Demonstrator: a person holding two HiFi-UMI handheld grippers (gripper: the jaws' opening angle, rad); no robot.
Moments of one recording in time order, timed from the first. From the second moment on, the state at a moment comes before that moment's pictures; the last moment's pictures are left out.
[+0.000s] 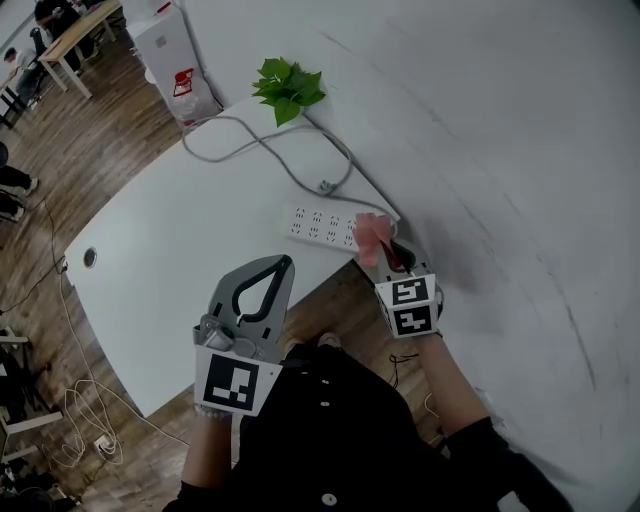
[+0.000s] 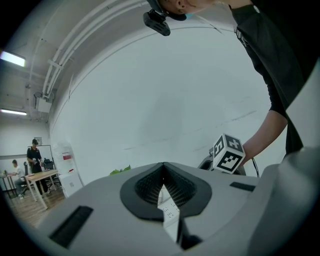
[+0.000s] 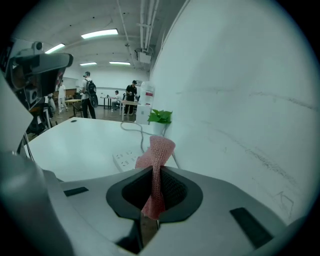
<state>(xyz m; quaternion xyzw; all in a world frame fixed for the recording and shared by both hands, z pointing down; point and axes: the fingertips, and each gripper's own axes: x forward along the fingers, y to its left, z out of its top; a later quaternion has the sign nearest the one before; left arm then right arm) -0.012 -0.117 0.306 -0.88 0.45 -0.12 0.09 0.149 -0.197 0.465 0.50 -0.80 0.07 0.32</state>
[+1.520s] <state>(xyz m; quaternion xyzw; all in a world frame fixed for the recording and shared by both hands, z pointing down) -0.035 -0.122 0.304 -0.87 0.47 -0.12 0.09 0.087 -0.163 0.373 0.46 -0.85 -0.01 0.25</state>
